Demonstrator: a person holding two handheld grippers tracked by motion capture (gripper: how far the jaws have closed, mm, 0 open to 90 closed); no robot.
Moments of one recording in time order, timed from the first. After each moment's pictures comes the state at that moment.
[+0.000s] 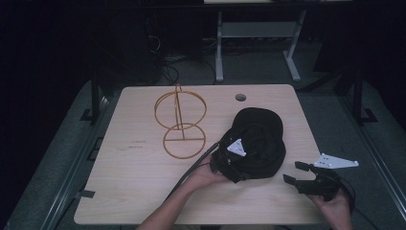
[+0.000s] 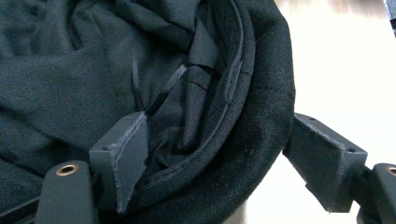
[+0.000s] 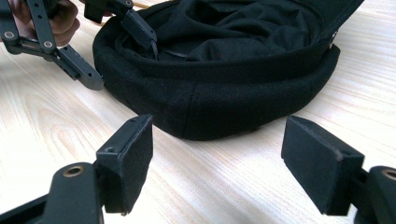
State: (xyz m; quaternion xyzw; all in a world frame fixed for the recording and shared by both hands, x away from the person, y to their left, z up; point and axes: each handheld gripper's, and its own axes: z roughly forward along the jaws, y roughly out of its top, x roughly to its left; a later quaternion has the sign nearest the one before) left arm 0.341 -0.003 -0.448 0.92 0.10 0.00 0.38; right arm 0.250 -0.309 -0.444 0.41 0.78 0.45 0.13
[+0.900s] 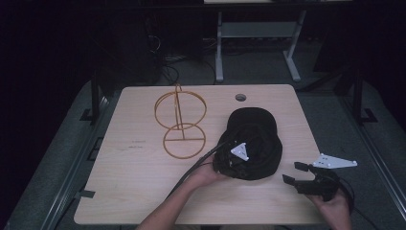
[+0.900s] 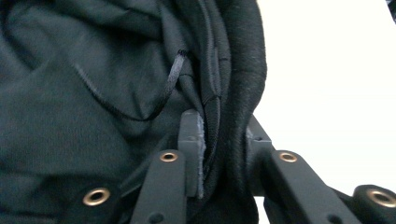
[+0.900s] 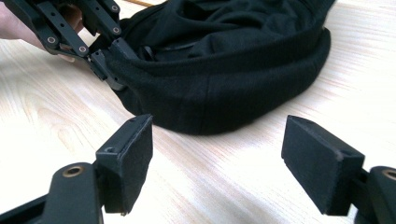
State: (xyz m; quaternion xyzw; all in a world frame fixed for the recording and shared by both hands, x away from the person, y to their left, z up) left arm 0.342 -0.010 -0.451 0.94 0.04 -0.01 0.35; right arm 0.251 -0.308 -0.446 0.41 0.78 0.45 0.13
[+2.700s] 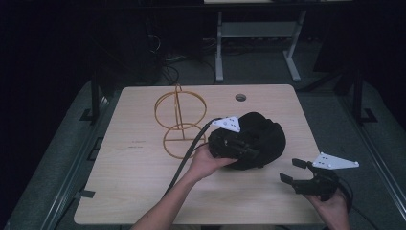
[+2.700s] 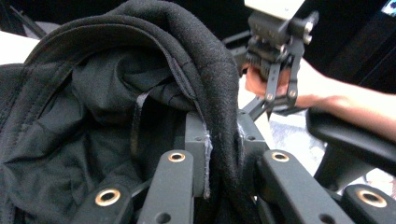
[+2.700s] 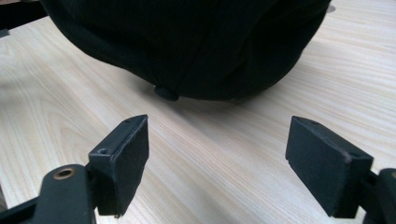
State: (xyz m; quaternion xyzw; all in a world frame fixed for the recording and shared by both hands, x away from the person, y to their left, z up) left arm 0.345 0.012 -0.359 0.84 0.09 -0.09 0.53; right arm 0.245 -0.295 -0.430 0.39 0.77 0.48 0.14
